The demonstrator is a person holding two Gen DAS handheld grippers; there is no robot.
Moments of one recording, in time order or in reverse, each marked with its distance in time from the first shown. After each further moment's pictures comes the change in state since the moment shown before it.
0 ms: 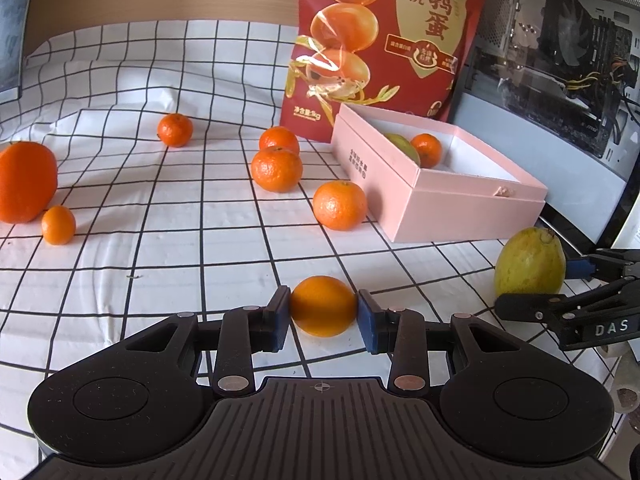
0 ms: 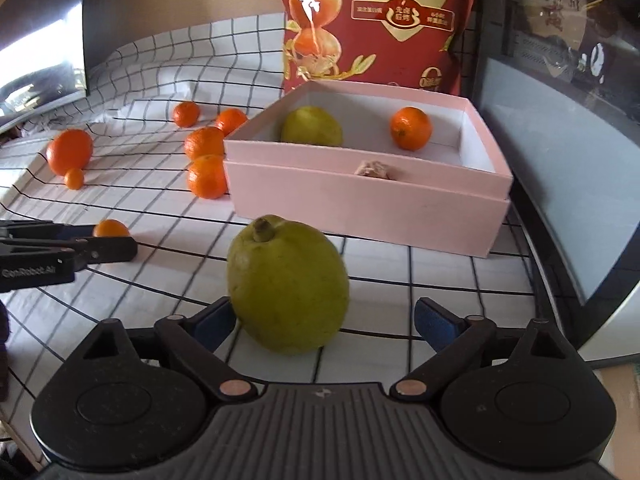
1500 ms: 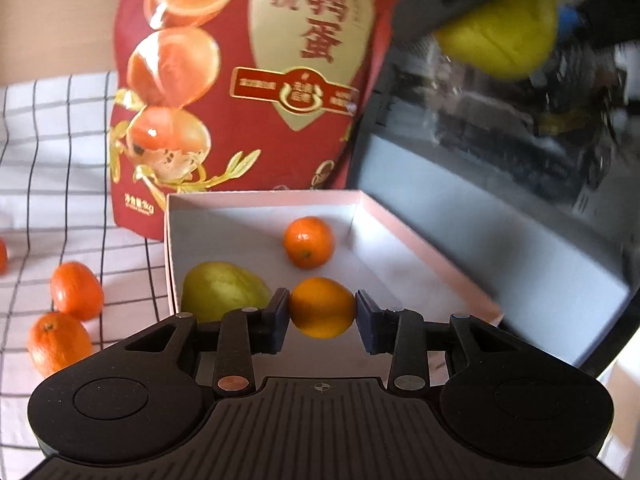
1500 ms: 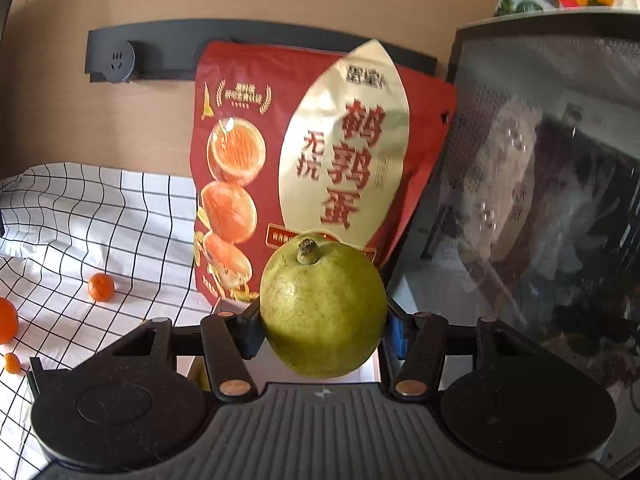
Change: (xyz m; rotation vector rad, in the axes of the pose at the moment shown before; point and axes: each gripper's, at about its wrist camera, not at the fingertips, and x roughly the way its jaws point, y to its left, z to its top) left arm 0.121 -0.106 0.102 0.125 -0.060 -0.196; right arm -0.038 0.007 0.212 -0.026 -0.149 -0.311
